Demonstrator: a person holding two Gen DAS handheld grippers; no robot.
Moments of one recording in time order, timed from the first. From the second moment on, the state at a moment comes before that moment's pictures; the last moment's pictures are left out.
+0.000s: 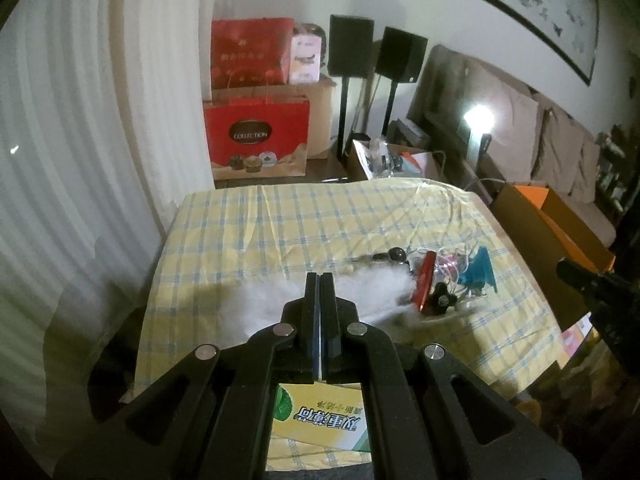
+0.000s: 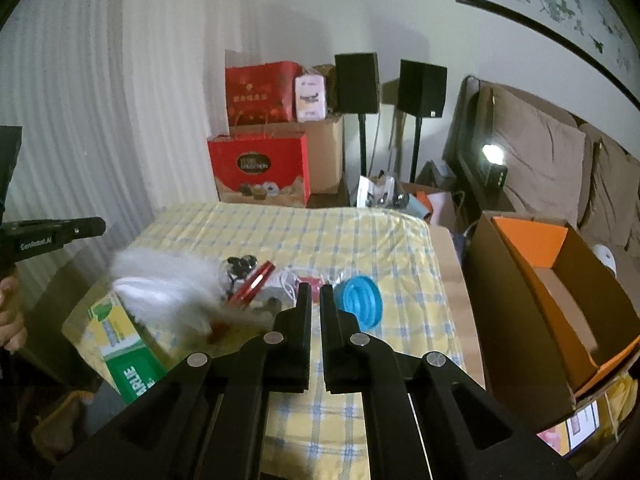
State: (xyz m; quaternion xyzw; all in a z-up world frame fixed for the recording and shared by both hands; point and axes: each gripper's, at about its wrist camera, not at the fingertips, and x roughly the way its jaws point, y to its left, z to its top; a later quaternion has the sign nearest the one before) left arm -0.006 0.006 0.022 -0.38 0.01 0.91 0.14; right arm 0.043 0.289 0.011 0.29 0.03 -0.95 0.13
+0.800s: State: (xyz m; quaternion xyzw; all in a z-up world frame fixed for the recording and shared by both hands) left arm -0.042 -0.008 -0.057 -0.47 0.04 0.88 0.10; right arm 0.018 0.282 -0.079 0.42 0.04 -0.89 0.16
